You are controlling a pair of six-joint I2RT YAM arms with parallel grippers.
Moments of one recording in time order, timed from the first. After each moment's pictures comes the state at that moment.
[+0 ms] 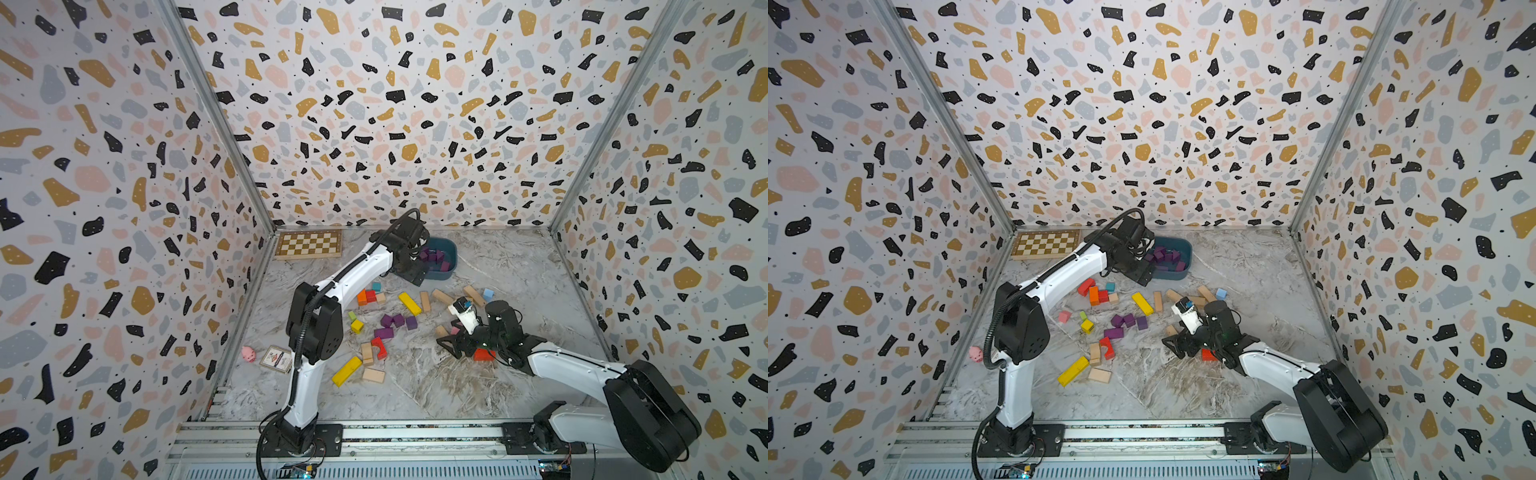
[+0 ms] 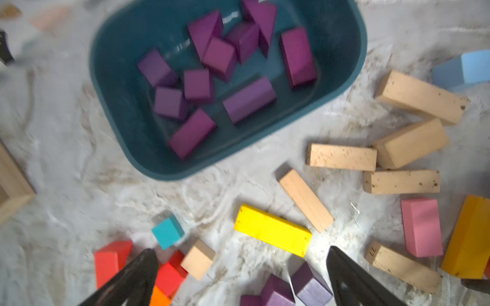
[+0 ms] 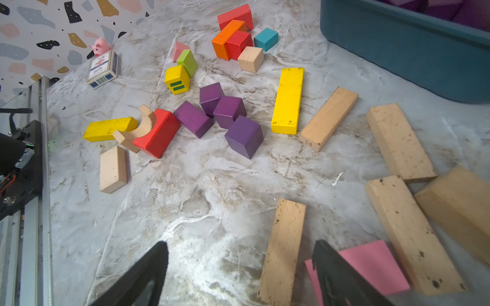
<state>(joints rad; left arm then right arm) -0.60 2.06 1.88 -0.93 -0.05 0.01 0.54 1.26 0.44 0.19 -0.48 -0.04</state>
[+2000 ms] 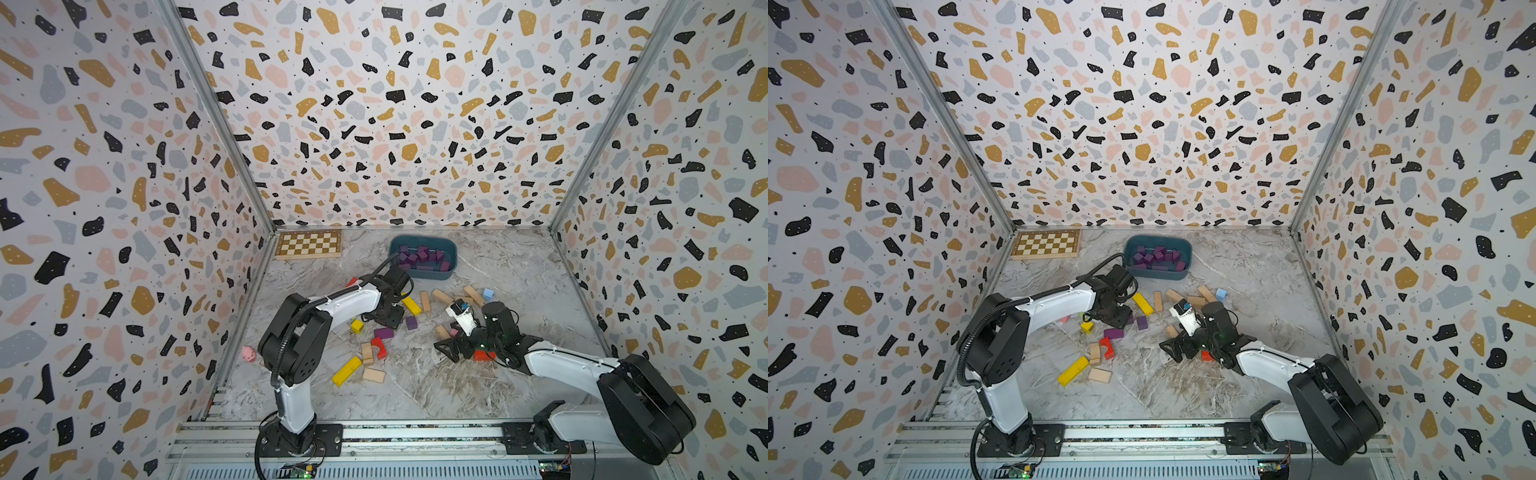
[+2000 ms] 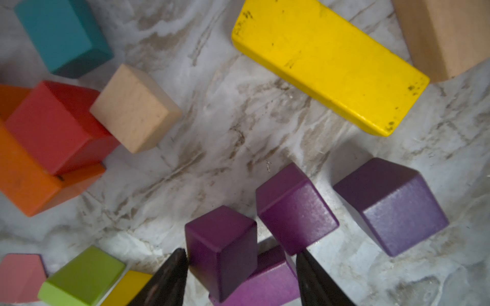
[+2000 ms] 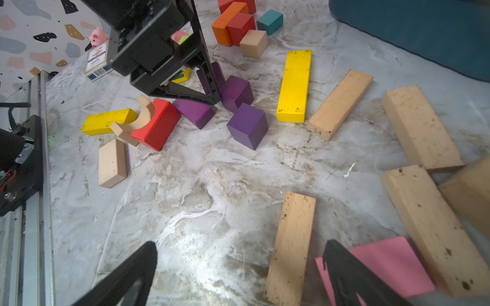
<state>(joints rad) -0.62 1.84 1.24 -0.73 -0.08 -0.19 0.56 1.30 0.44 0.19 -0.48 -0.02</state>
